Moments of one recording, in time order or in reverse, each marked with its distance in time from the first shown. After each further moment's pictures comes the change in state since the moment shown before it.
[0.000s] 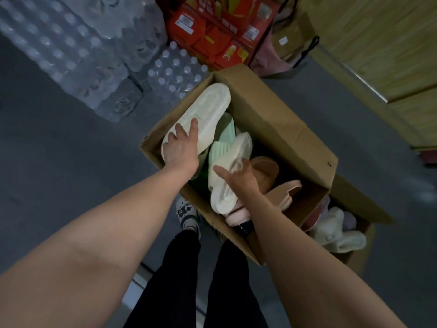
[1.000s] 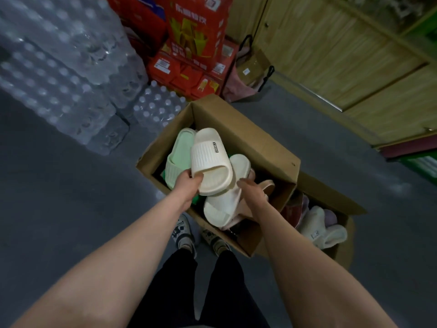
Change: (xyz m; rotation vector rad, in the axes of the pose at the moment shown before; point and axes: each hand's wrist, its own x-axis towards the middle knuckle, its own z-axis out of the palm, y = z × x) left_hand -0.086 0.041 -0.029 -1.456 -0.379 -0.312; right_hand -0.080 0.031 -0.072 0.373 0.087 0.064
